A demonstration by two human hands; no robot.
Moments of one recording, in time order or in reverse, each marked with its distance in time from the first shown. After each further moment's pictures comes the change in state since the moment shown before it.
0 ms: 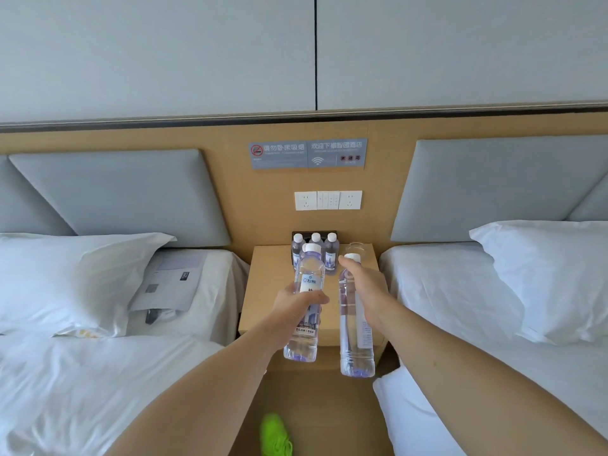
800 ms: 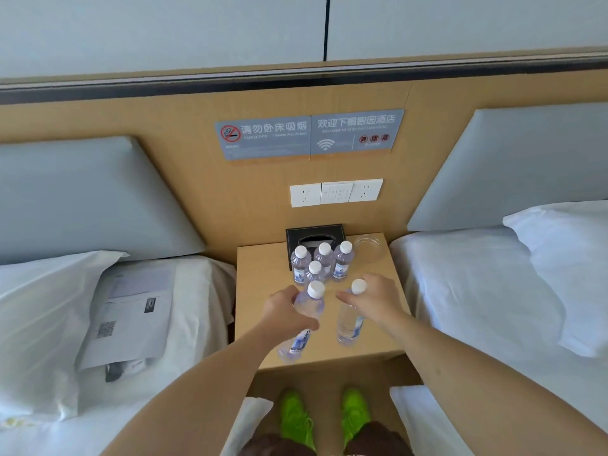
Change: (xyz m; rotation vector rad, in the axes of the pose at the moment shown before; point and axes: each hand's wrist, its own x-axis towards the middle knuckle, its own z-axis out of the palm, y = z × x) left_hand 0.256 0.021 -0.080 0.606 -0.084 0.057; right_hand 0.233 -0.011 0.081 -0.746 0.103 -0.140
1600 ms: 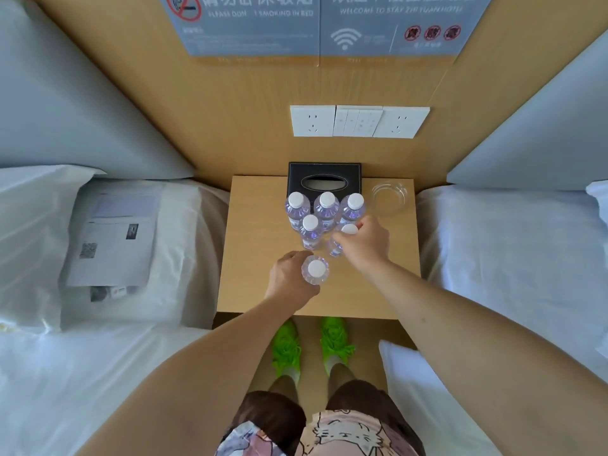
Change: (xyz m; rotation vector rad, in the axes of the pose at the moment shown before) left_hand 0.072 -0.013 0.091 0.011 0.164 -0.060; right_hand 0.114 0.017 0.045 0.130 -0.060 0.101
